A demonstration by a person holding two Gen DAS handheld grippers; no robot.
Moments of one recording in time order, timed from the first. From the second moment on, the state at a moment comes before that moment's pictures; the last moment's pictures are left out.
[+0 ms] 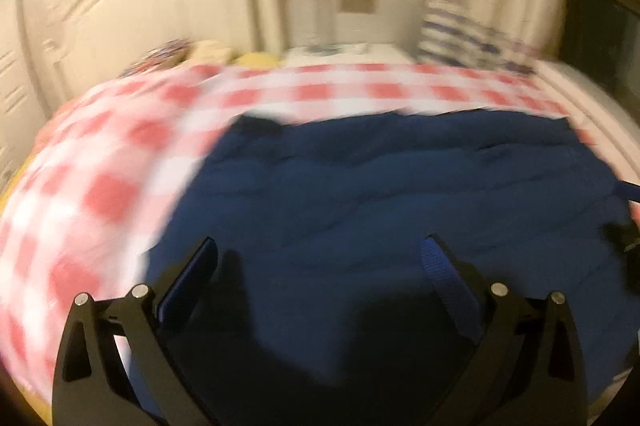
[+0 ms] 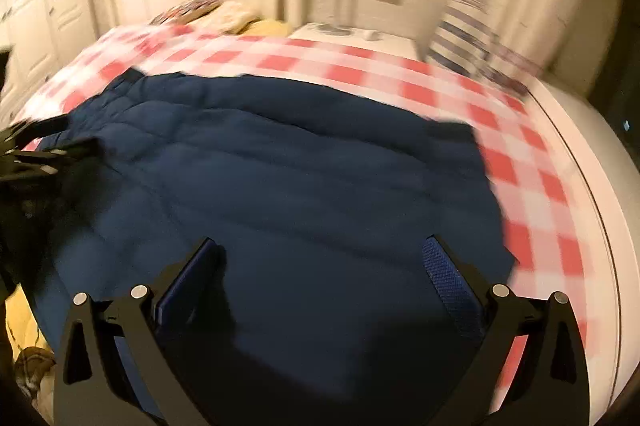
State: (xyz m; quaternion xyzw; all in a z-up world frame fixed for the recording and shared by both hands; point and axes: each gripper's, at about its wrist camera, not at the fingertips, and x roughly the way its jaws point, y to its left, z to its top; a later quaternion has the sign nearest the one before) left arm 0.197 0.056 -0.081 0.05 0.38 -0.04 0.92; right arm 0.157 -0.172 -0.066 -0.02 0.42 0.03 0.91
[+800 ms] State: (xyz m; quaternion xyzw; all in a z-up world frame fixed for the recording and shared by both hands) left arm 0.200 0.069 -0.091 0.07 0.38 -0.04 0.92; right arm -0.025 -0.284 -0.124 0.34 0.30 0.08 0.89
